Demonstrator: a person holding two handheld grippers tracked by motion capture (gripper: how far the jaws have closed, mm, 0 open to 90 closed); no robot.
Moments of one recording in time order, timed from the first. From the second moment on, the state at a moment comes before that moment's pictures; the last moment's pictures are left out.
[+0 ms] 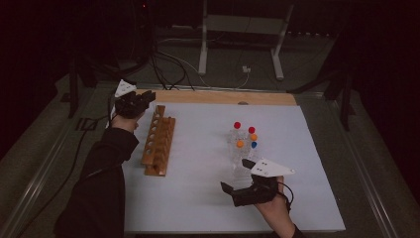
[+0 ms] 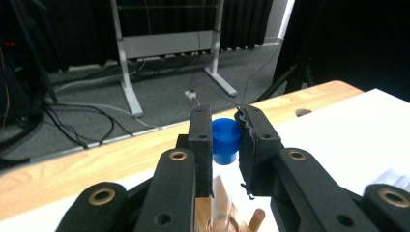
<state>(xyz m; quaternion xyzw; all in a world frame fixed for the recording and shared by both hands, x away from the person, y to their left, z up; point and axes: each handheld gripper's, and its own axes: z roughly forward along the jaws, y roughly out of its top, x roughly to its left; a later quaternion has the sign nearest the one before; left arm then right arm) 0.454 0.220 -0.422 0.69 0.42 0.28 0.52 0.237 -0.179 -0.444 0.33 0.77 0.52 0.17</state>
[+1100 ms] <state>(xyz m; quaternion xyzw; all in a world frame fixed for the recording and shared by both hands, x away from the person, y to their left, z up) 0.455 0.211 -0.463 0.71 0.41 0.28 0.49 0.236 -0.181 -0.442 0.33 0.77 0.52 0.17</state>
